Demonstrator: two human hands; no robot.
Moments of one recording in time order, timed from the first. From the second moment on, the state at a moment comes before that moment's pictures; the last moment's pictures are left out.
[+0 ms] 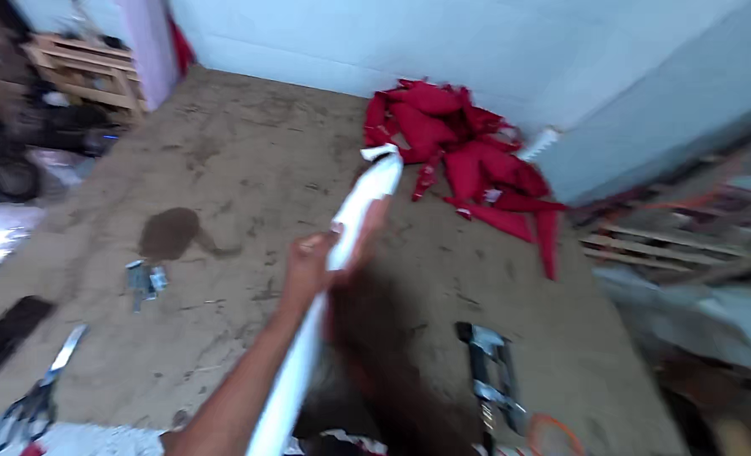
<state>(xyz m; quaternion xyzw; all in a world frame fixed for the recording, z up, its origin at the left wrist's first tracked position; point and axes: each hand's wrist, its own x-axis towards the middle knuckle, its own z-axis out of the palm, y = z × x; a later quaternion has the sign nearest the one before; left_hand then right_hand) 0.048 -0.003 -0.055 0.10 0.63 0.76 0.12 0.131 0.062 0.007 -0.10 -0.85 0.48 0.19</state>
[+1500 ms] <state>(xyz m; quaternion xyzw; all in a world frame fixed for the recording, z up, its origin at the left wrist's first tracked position) 0.073 0.087 -0.050 0.22 0.65 0.72 0.12 0.141 0.157 -0.107 -0.15 -0.48 0.77 0.38</state>
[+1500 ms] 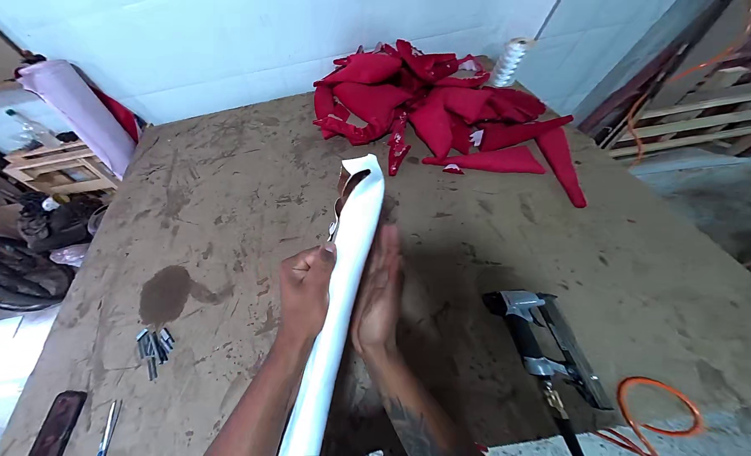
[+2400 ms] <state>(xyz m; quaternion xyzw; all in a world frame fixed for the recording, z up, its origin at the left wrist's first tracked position) 0.178 0.144 -0.299 0.51 0.82 0.27 -0.02 0.363 0.383 -0.250 -0.53 -0.83 0.21 0.01</state>
